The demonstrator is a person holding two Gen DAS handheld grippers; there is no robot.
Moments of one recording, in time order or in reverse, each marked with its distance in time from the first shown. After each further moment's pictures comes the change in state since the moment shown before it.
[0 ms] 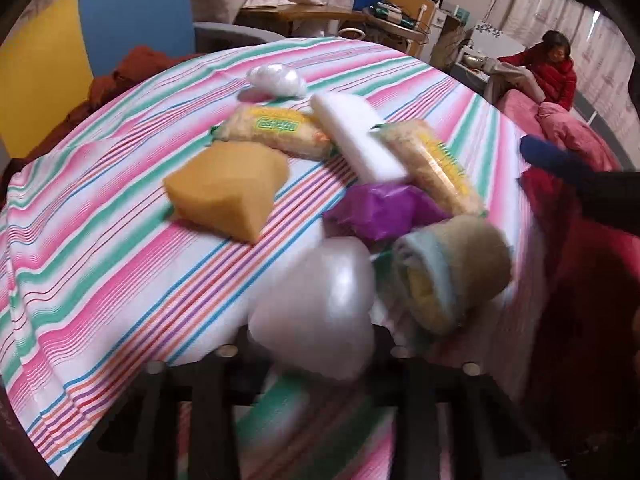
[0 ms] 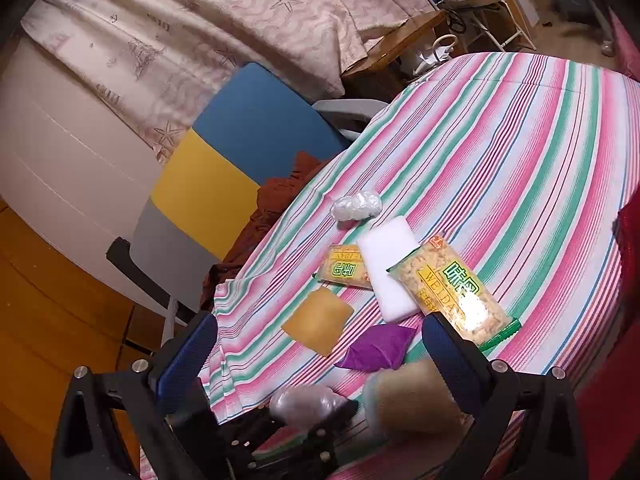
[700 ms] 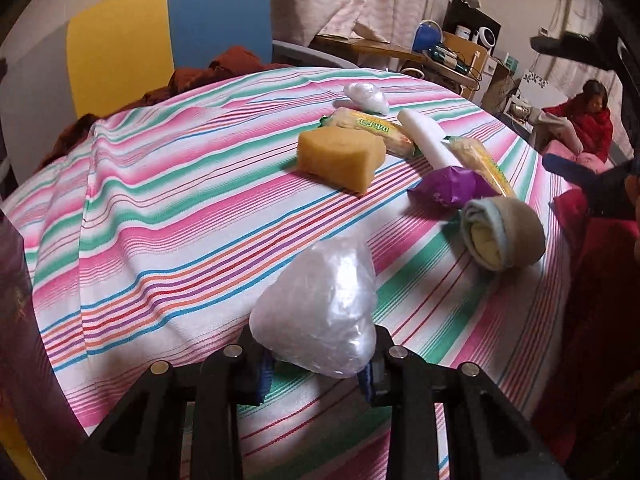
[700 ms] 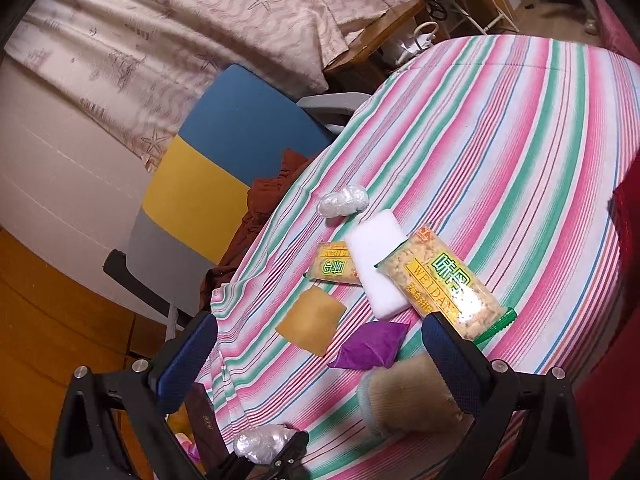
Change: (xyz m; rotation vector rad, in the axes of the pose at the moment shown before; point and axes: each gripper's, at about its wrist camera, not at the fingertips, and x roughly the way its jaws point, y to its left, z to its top) left arm -0.041 0.036 -0.066 -0.164 -0.125 0.134; right arm 0.003 -0.012 0.001 0.086 0.013 -0.015
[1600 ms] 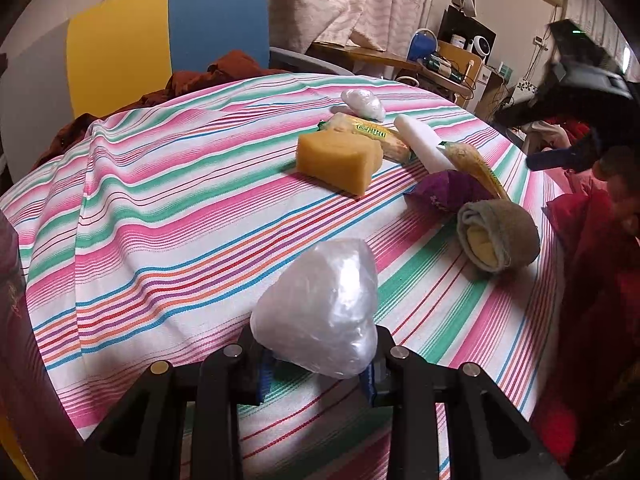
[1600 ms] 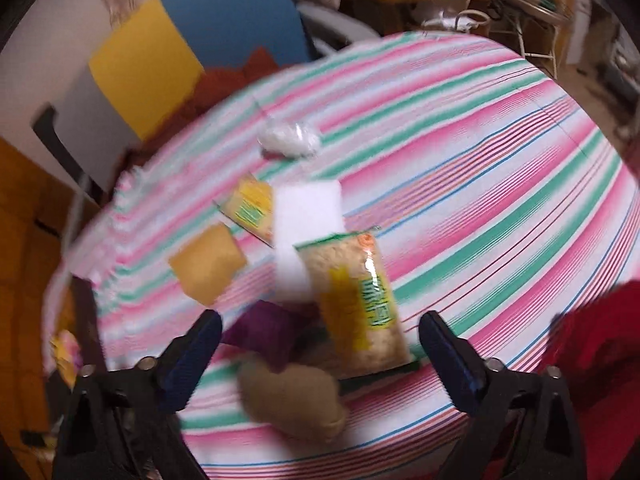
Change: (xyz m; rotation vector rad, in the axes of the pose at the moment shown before) left arm 0.002 0.006 -0.003 -0.012 -0.027 -0.035; right arm 0.061 0.007 0.041 -0.402 0.401 -0.368
